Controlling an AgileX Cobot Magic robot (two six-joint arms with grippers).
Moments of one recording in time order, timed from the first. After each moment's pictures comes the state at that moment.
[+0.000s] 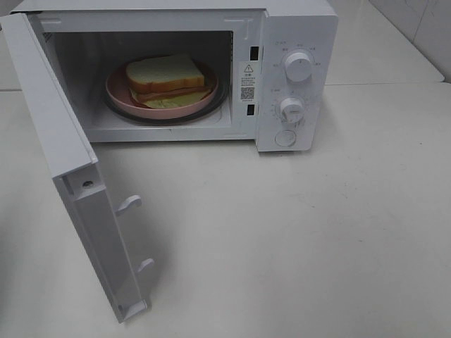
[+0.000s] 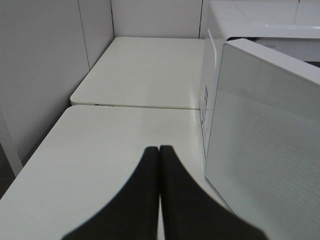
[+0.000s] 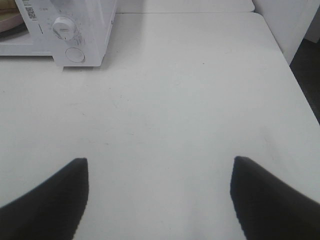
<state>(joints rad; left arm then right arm) 0.07 0.63 -0.19 -0.03 -0.20 0.02 0.08 0.00 -0.50 -0.08 1.01 0.08</state>
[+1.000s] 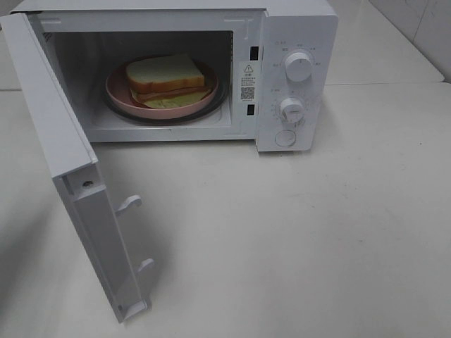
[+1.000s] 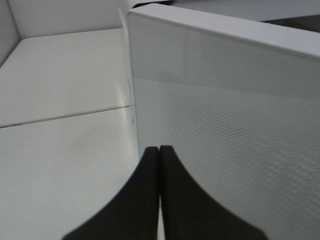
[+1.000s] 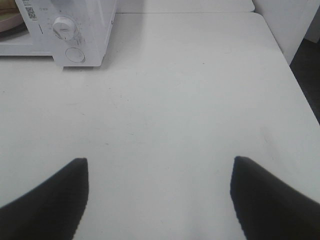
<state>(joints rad) 0.07 1.25 -0.23 0.42 -0.81 -0.22 0.08 0.00 -0.50 -0.08 1.01 0.08</state>
